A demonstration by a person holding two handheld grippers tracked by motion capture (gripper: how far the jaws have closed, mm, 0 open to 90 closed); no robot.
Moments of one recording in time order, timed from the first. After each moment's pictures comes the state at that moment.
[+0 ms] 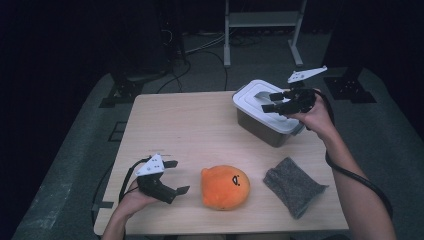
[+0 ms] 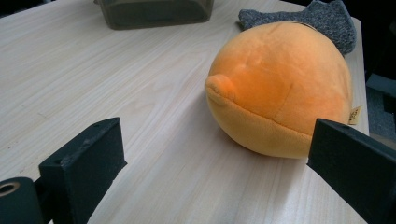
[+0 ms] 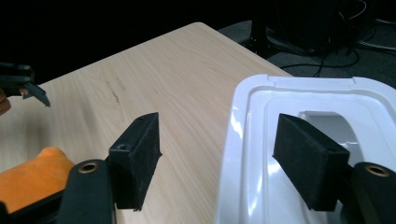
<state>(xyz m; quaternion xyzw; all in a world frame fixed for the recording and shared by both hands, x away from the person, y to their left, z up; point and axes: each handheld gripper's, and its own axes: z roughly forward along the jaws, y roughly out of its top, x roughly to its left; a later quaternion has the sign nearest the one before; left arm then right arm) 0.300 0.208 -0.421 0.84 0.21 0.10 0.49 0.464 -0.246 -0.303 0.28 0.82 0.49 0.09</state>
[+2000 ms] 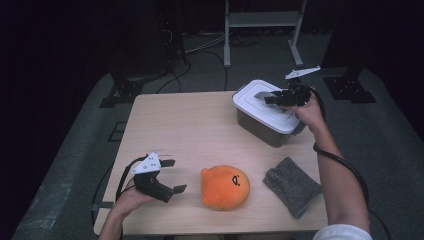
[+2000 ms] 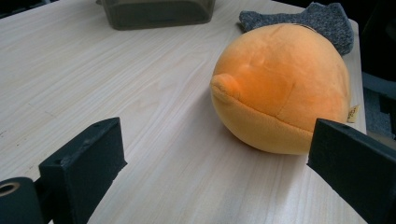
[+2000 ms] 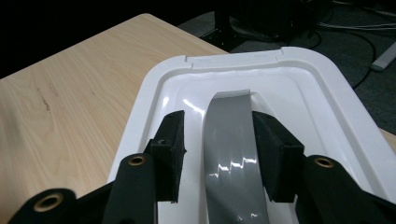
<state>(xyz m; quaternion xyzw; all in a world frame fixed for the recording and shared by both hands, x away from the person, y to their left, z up) 0.303 0.216 -0.417 0.84 0.21 0.10 0.49 0.524 -0.261 -0.345 0.35 0.80 0.47 0.12</state>
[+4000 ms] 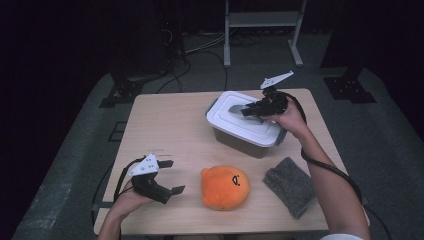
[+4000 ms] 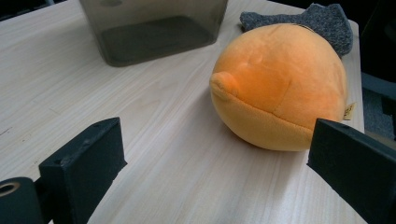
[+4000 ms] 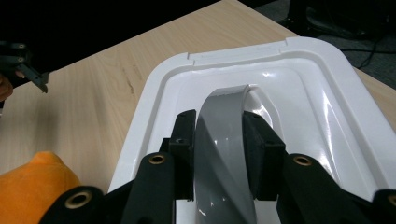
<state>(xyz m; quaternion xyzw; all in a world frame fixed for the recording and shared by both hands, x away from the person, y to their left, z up) 0.298 0.220 -0.417 0.83 0.22 0.11 0.50 0.498 -0.187 -0.342 0.25 0.85 0.47 0.03</state>
